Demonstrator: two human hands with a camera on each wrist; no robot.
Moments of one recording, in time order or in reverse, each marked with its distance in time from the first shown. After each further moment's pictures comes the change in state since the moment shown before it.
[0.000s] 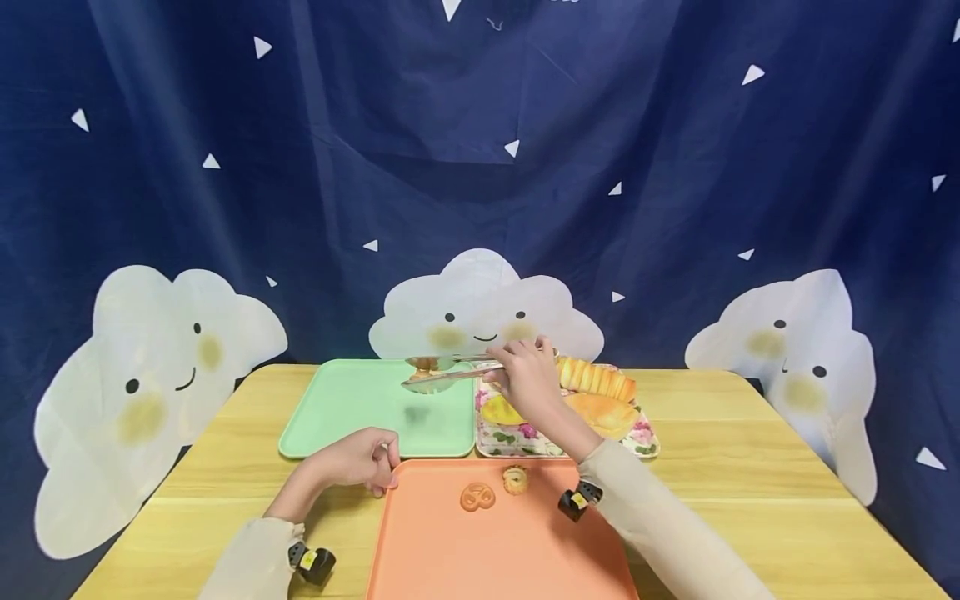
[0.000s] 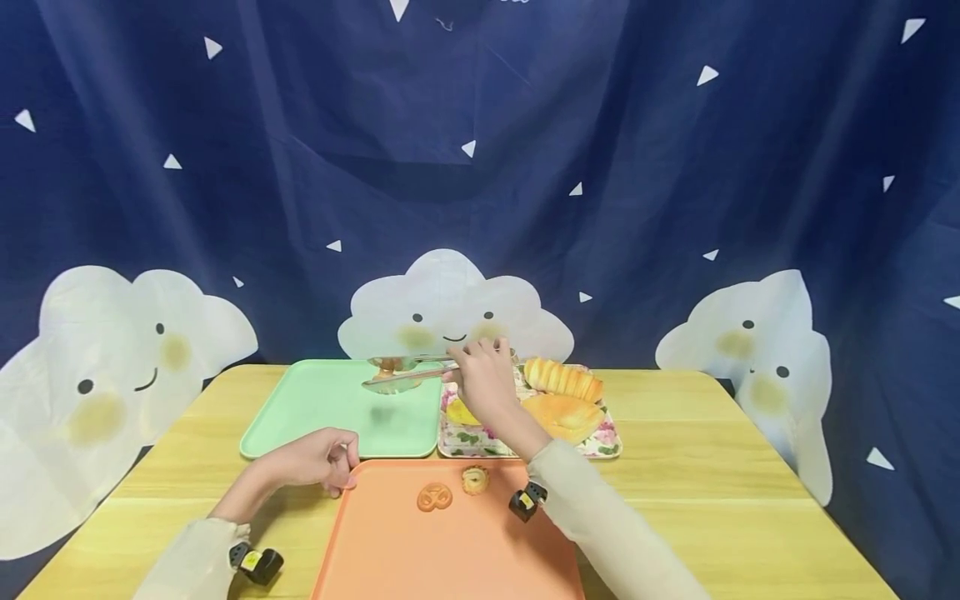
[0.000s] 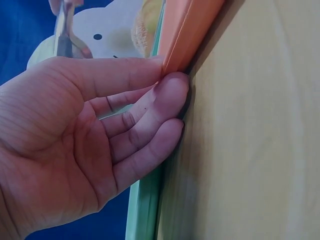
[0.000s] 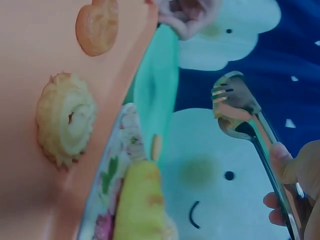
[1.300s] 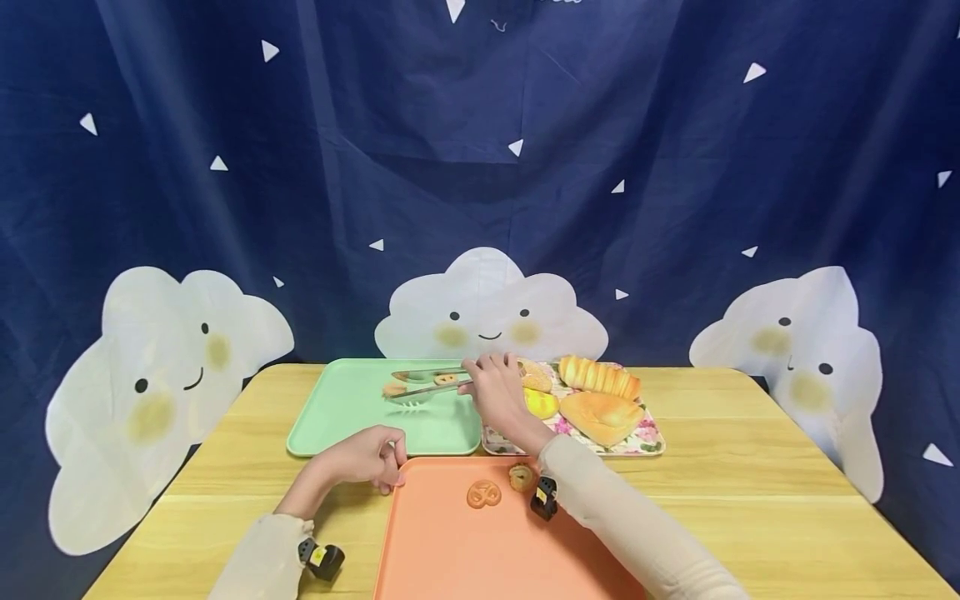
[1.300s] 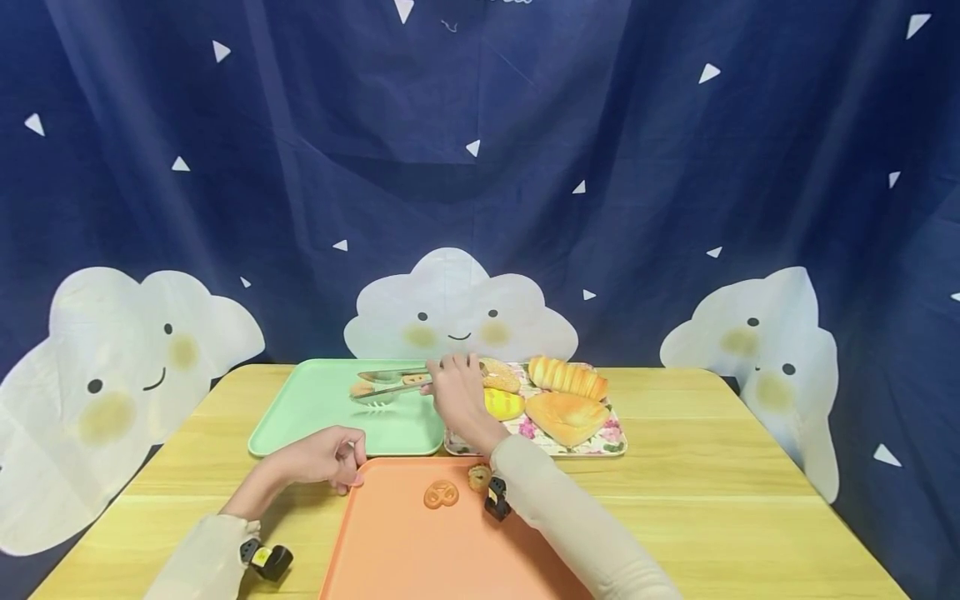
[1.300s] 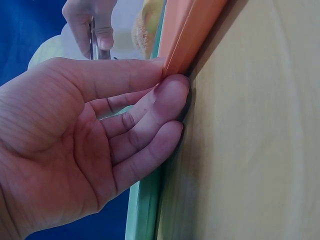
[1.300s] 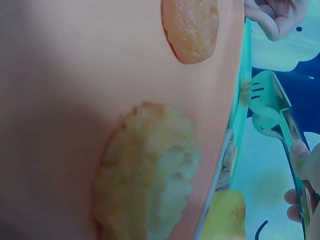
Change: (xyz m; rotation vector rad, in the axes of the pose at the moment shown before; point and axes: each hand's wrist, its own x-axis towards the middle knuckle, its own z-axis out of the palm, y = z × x) left_hand 0.001 0.000 0.000 0.053 0.010 0.009; right_hand -0.007 -0.028 0.068 -0.110 -0.119 0.021
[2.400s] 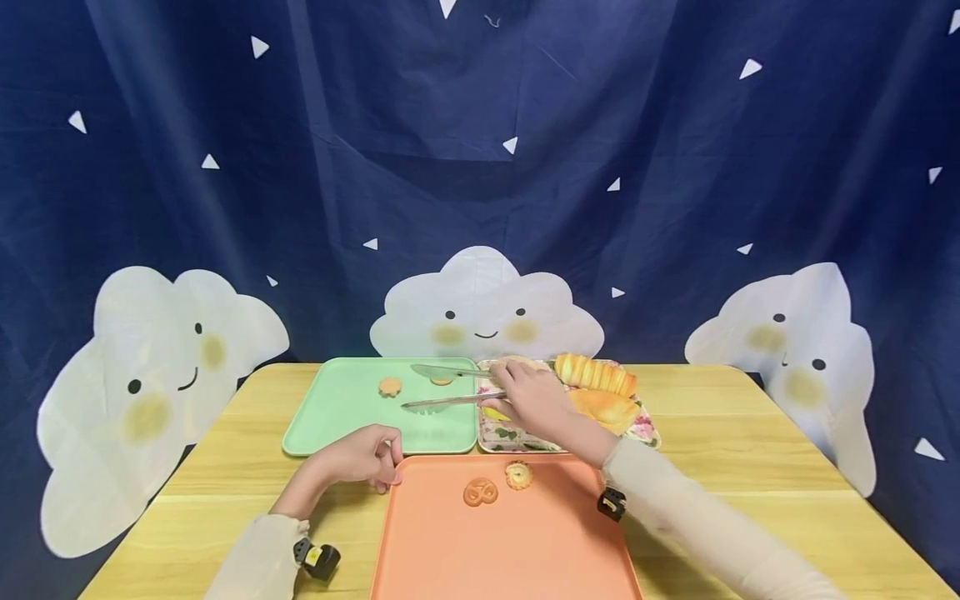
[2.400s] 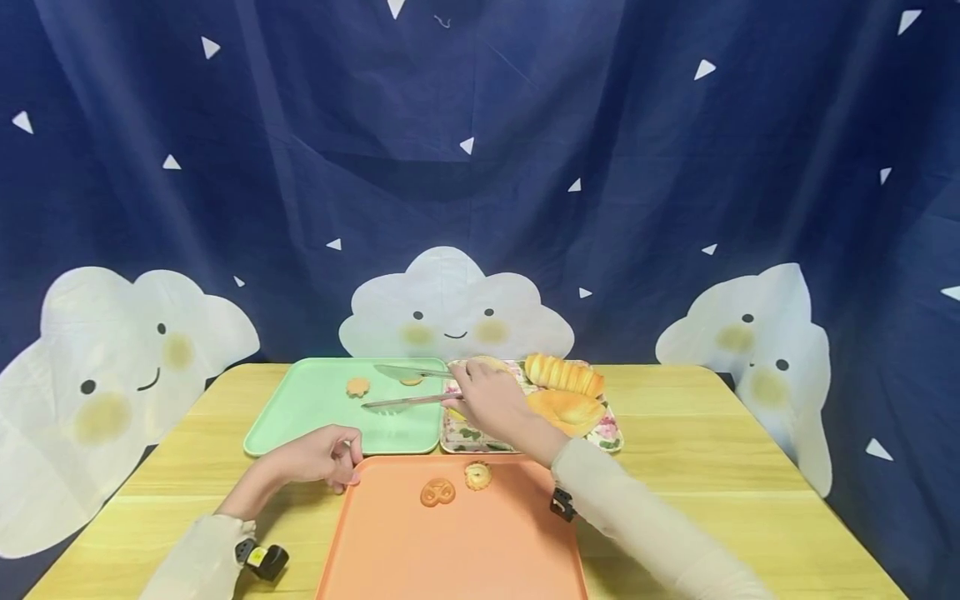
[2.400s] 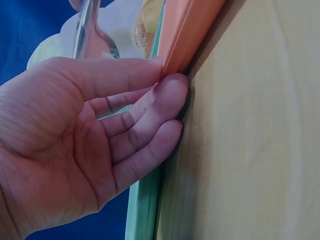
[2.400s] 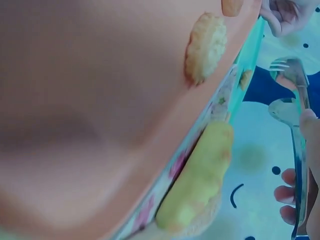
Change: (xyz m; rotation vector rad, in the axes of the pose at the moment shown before) left_hand 0.000 0.001 0.000 -0.015 0.004 -0.007; right_hand -0.031 0.048 -0.055 -0.008 -0.012 -0.259
